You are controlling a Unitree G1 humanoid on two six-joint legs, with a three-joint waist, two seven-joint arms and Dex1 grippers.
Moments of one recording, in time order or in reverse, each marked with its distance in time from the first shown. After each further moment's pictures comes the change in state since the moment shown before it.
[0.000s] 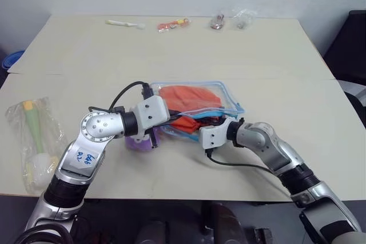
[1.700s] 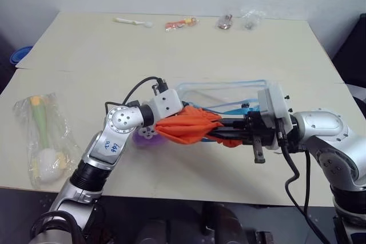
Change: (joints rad) left arm -0.123 -0.129 -0.100 0.237 0.166 -0.067 0.144; right arm 0.146 -0.209 -0.408 -0.727 1.215 0.921 0.401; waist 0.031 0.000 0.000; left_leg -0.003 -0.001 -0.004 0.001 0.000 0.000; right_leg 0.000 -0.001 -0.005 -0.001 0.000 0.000
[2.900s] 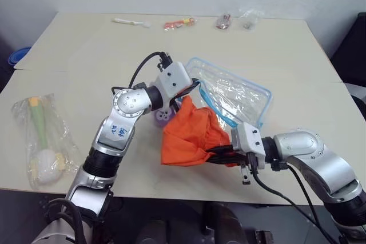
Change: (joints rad) left arm -0.139 -0.118 0.044 0.038 -0.048 0.044 0.042; right arm 0.081 -0.032 0.191 0.050 -0.268 -0.174 0.101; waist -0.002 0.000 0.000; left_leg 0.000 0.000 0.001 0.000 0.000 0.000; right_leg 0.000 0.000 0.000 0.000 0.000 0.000
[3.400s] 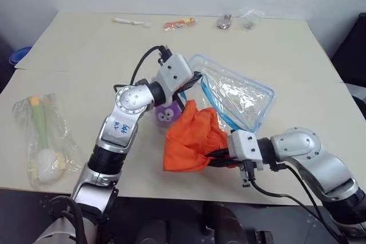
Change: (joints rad) left arm -0.035 -0.050 0.046 0.014 -0.044 0.023 0.040; right arm -0.017 0.000 0.057 0.058 -0.127 -0.067 0.038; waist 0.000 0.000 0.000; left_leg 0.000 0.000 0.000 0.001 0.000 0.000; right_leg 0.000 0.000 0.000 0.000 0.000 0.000
